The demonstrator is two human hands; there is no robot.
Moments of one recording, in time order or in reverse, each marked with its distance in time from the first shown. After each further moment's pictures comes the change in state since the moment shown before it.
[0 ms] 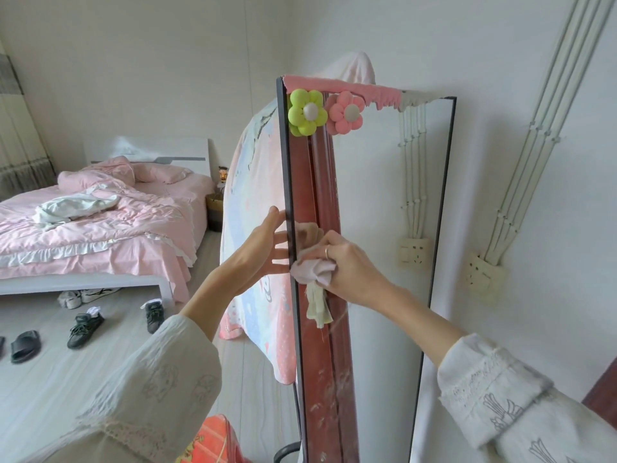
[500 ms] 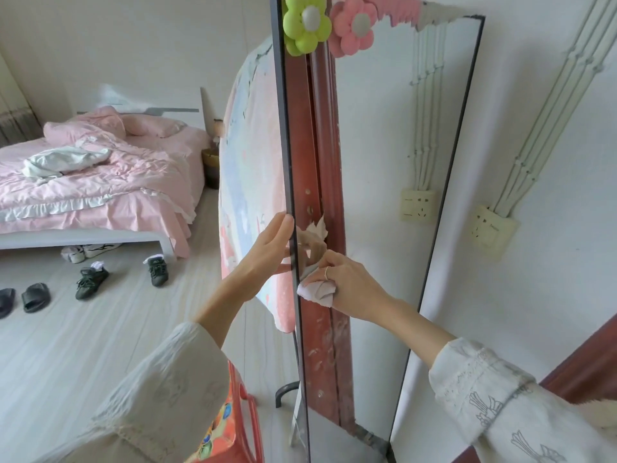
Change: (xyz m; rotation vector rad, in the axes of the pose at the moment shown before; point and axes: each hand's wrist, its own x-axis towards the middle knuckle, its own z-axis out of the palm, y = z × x) left_hand -0.022 -0.075 0.019 0.150 0.037 -0.050; right_hand -0.064 0.056 0.070 -0.141 -0.265 0.088
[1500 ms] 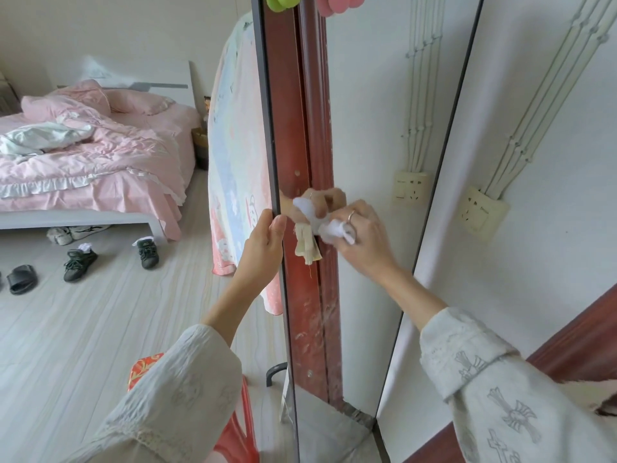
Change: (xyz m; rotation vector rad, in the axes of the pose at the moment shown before) left_hand 0.005 -0.032 0.028 0.216 0.323 0.150; right_hand 0.007 0.032 -0.022 0.098 0.435 0.170
